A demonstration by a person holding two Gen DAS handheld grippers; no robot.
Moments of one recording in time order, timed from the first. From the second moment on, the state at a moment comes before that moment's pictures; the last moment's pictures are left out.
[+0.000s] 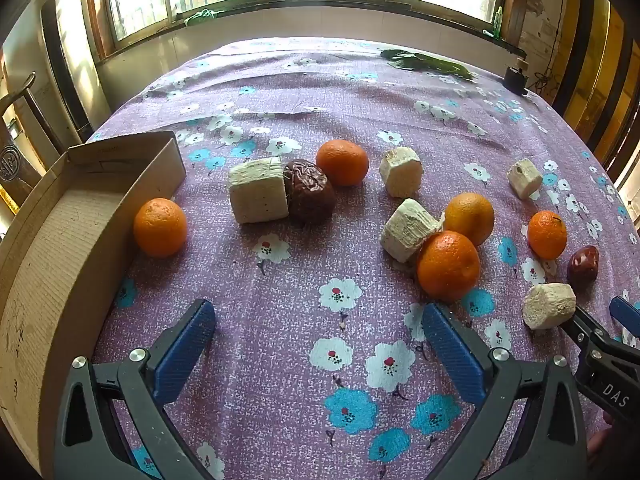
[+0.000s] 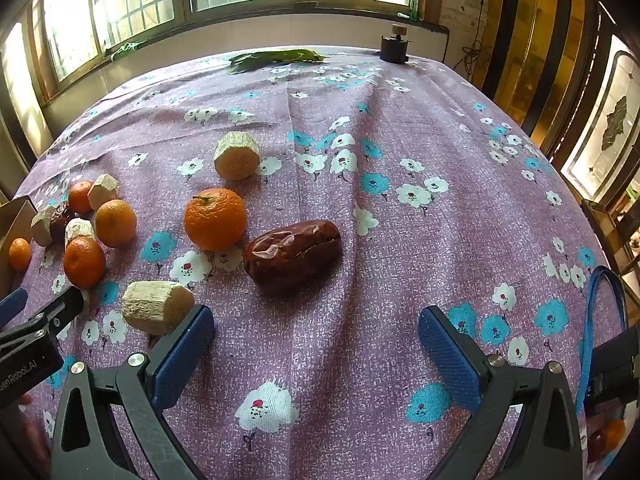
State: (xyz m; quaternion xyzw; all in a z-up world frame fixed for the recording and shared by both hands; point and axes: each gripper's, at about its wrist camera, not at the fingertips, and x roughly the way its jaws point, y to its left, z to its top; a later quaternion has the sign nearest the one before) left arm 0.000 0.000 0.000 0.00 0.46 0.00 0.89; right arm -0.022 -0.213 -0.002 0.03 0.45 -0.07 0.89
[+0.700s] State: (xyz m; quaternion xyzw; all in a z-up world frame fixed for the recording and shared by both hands) left arm -0.041 0.019 0.061 -0.01 0.39 -0.03 0.92; right arm -0.049 -0.182 0.035 -0.02 0.44 0.04 0.90
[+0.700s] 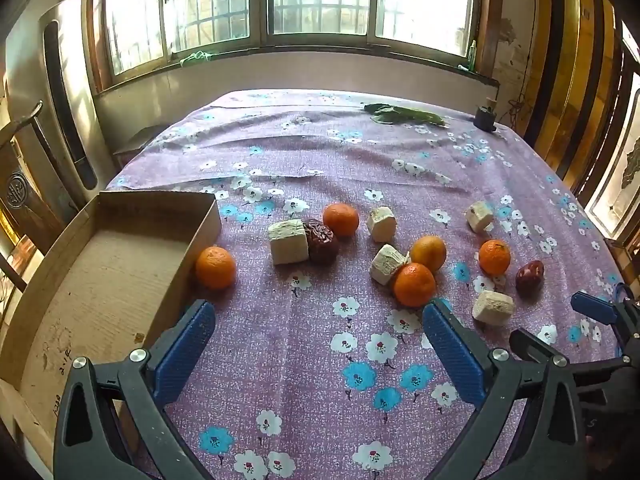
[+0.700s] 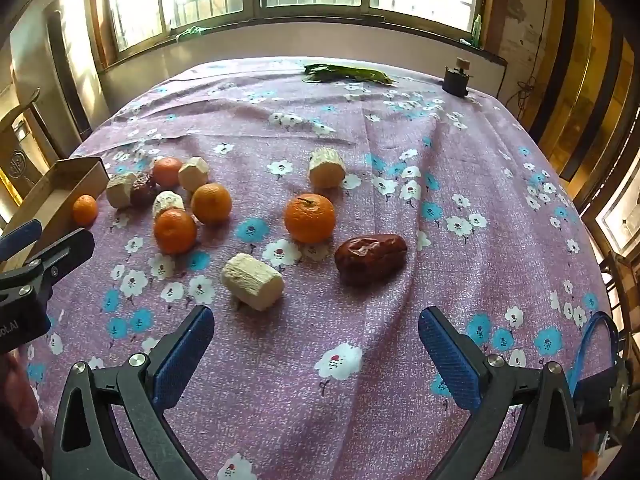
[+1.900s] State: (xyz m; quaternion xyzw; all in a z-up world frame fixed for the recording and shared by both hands) left arm -0.024 0.068 0.023 -0.05 0.45 -0.05 0.89; right arm -0.056 -0.172 0.041 0.01 0.43 0.07 0.90
